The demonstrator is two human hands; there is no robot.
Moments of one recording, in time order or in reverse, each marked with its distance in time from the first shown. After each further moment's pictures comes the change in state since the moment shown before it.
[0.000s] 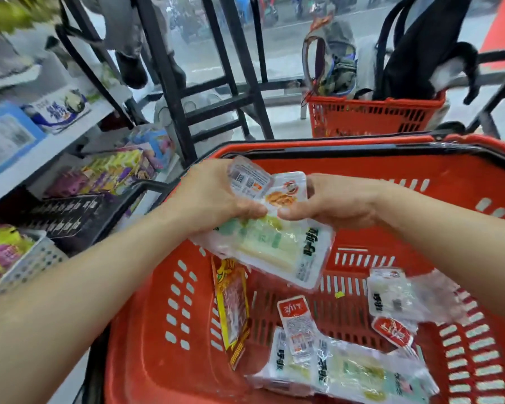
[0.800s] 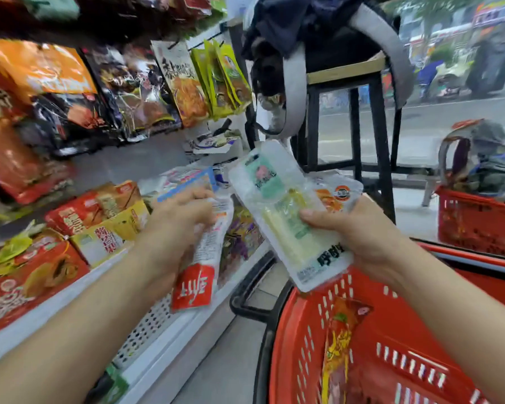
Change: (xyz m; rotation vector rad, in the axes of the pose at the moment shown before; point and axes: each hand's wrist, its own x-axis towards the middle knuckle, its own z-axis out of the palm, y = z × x) left_hand -0.134 -0.048 -0.160 -0.822 0.676 -0.248; right_hand 0.055 -0.113 0.129 0.177 0.118 -0.522
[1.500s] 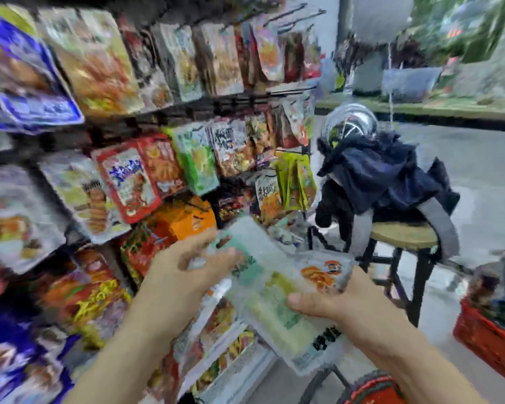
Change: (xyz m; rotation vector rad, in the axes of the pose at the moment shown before) left_hand 0.037 0.420 -0.151 0.238 0.211 -0.050; right_hand 0.066 -0.392 0.219 -0.175 -0.291 0.214
